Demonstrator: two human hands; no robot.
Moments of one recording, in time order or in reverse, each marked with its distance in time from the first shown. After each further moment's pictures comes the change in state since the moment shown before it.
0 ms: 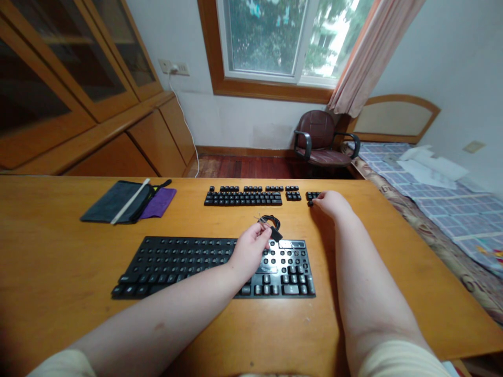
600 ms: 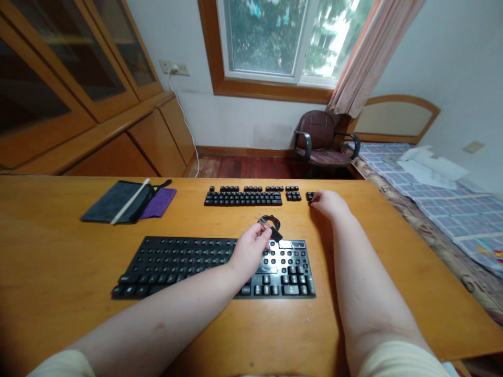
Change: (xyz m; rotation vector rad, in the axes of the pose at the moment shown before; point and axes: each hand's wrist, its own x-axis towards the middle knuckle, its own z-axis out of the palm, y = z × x) left_hand 0.001 -0.003 -0.001 -0.017 0.004 0.005; right_hand 0.004 0.001 0.006 -0.025 0.005 -0.114
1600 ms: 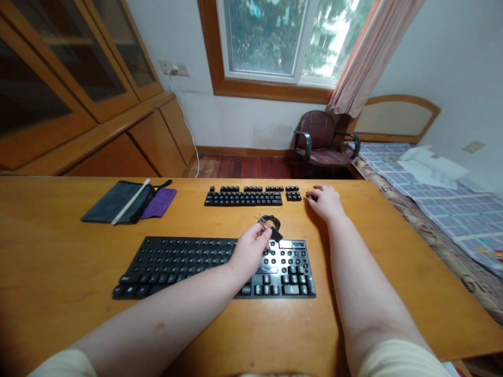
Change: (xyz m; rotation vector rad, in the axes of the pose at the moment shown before) left_hand -0.001 0.004 0.001 0.000 0.003 -0.011; right_hand 0.001 0.002 0.018 -0.102 0.349 -0.254
